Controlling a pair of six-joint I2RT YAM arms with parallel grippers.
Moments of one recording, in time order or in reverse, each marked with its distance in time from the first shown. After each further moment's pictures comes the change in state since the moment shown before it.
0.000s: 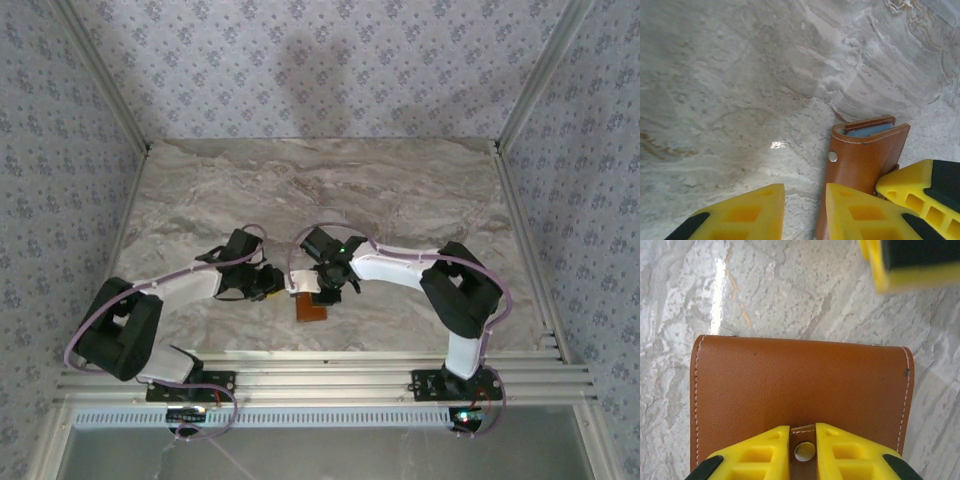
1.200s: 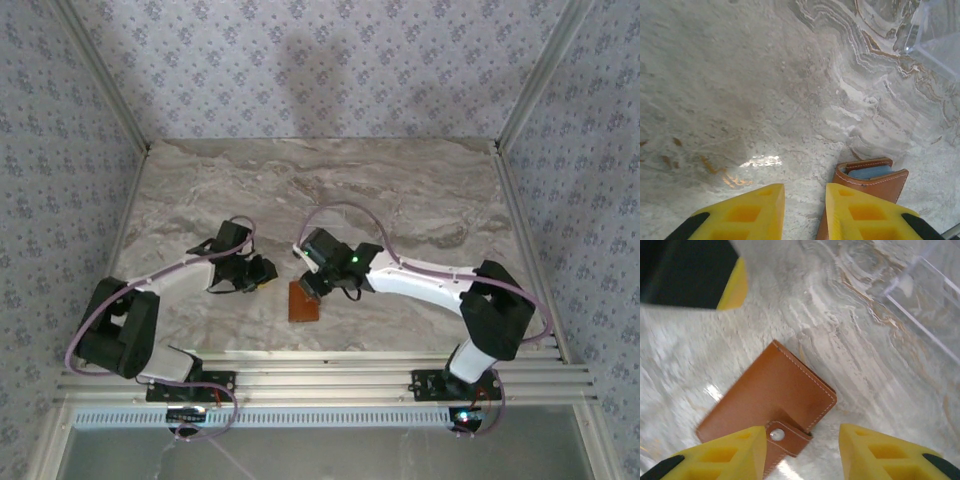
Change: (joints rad) left arm 0.105 -0.008 0.045 -0.067 -0.055 0.033; right arm 0.075 -0.188 -0.008 0.035 0.299 1.064
